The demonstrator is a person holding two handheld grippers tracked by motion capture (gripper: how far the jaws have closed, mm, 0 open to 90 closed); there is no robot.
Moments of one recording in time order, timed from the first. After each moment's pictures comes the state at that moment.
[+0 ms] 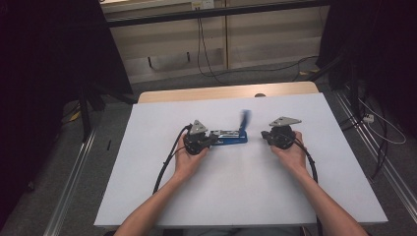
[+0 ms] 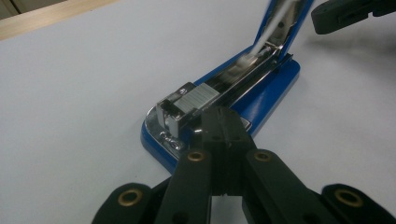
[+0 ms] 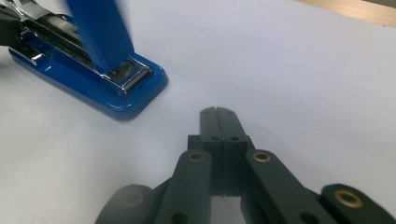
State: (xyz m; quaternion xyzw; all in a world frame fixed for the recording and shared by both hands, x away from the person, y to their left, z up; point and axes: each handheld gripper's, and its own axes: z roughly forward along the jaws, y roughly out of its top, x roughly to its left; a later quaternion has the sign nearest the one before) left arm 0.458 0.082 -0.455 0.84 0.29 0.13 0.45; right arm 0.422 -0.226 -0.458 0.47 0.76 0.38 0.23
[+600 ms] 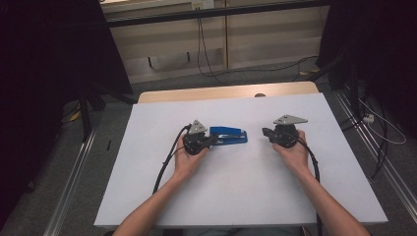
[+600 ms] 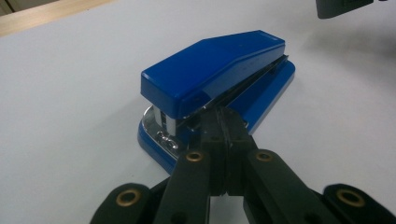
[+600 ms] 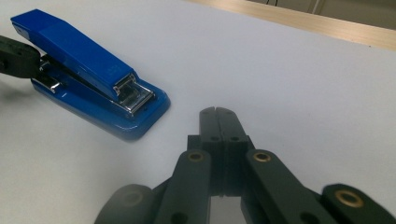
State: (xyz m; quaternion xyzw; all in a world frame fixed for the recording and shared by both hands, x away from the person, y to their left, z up) left arm 0.458 0.084 -0.455 0.84 0.29 0.11 0.45; right arm 0.419 -0.233 -0.450 0.47 0.74 0.42 0.23
